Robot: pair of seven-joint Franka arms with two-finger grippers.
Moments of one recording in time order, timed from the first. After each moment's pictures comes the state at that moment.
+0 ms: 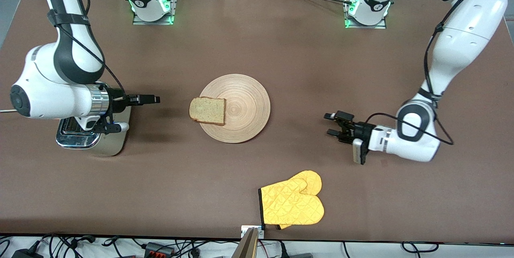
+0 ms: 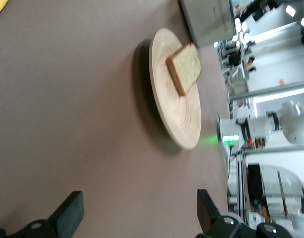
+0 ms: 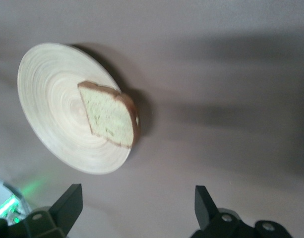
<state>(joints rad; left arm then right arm) 0.36 0.92 -0.55 -1.44 -0.54 1.74 0.86 0.07 0.38 0.04 -1.73 0.44 1.81 -0.03</state>
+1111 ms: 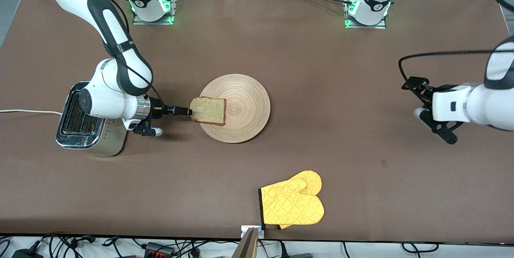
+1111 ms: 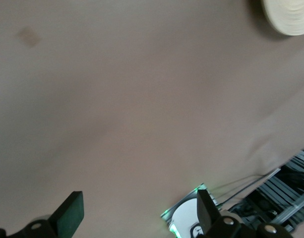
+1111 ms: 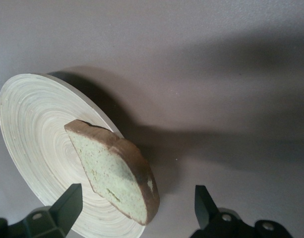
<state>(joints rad) 0.35 0.52 -0.55 -1.17 0.13 1.21 0.42 0.18 0.48 0.05 -1.92 0.69 2.19 -0.08</state>
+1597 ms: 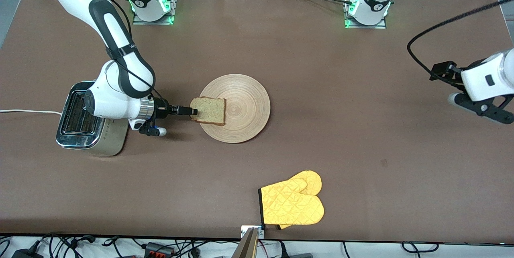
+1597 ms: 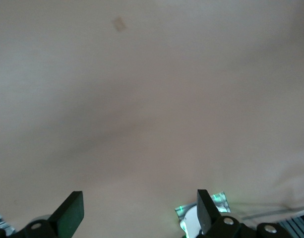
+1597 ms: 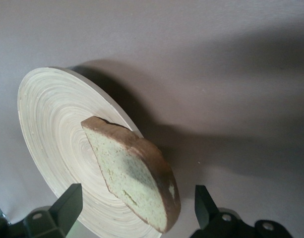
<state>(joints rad) 0.19 0.31 -0.28 -1.23 0.15 1.27 0.28 0.19 0.51 0.05 -1.92 0.80 2.19 -0.18</state>
